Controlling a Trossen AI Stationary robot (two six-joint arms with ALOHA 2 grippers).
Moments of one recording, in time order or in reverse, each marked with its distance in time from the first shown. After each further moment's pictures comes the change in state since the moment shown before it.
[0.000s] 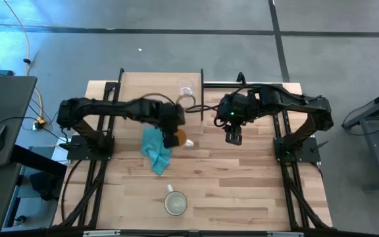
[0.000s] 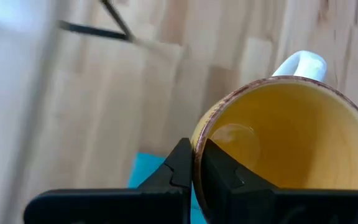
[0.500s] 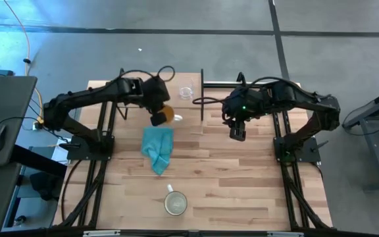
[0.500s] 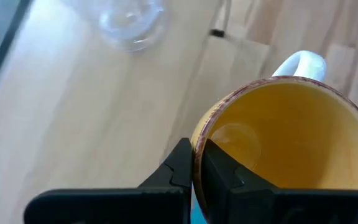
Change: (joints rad) left arm 0.240 -0.165 0.015 -0.126 -0.048 0.136; right arm -0.003 -0.071 -0.001 0.067 0.027 -0.026
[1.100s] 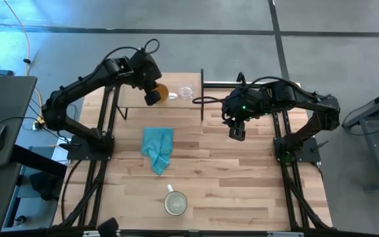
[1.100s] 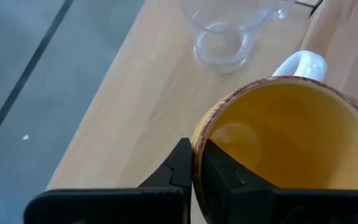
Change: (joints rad) left arm 0.261 0.000 0.127 -0.032 0.072 0.159; right arm 0.000 0.000 -0.001 0.003 0.000 0.008
